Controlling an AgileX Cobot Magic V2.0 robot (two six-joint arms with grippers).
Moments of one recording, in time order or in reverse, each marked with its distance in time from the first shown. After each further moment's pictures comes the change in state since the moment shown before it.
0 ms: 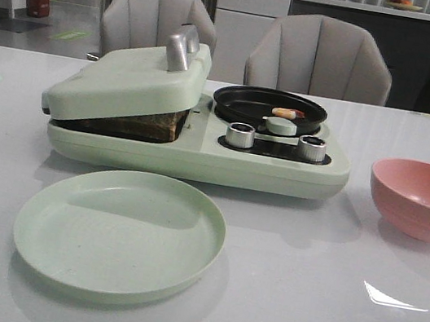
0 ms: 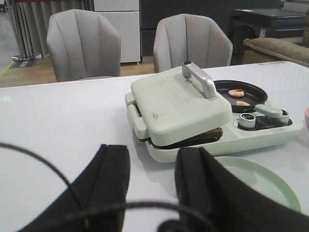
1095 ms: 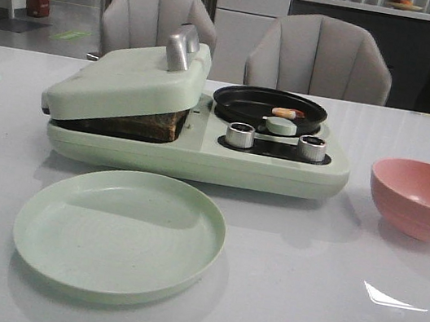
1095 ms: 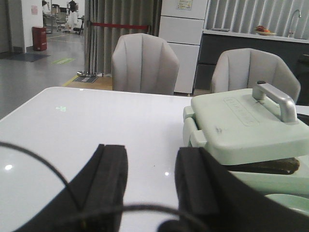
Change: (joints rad) left arm 0.150 -0.029 0.328 0.234 -0.446 -0.313; right arm 0.000 0.000 0.000 0.002 -0.002 0.000
